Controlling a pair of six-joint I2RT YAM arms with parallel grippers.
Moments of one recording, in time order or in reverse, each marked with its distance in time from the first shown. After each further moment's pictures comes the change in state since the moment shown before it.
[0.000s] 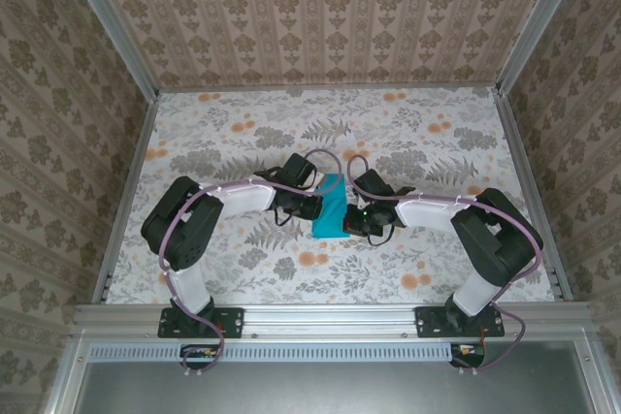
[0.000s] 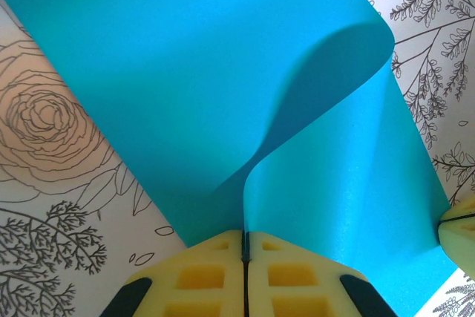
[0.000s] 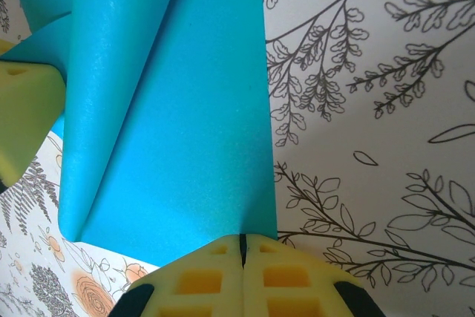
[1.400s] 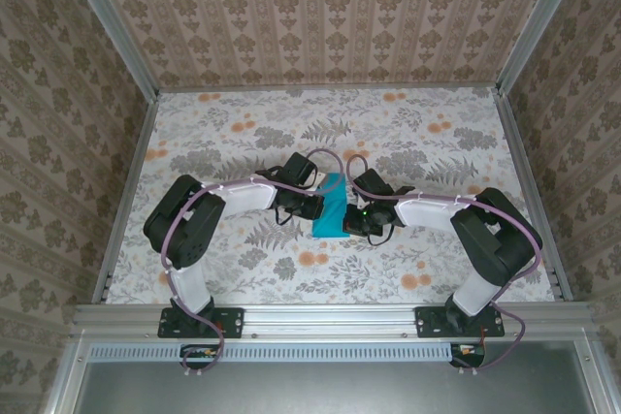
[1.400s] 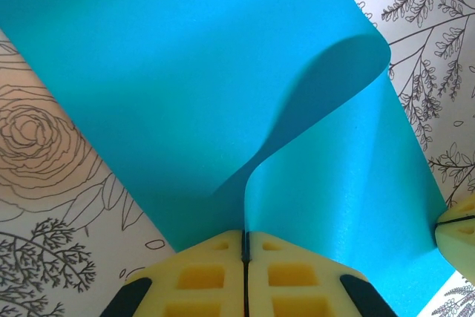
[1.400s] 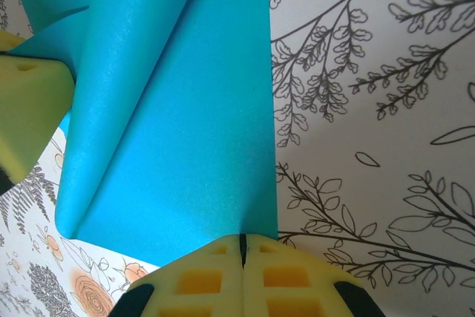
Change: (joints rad) left arm 0.000 0.018 0.013 0.000 0.018 0.023; right arm 0.000 0.004 0.008 -0.010 0.000 -0.011
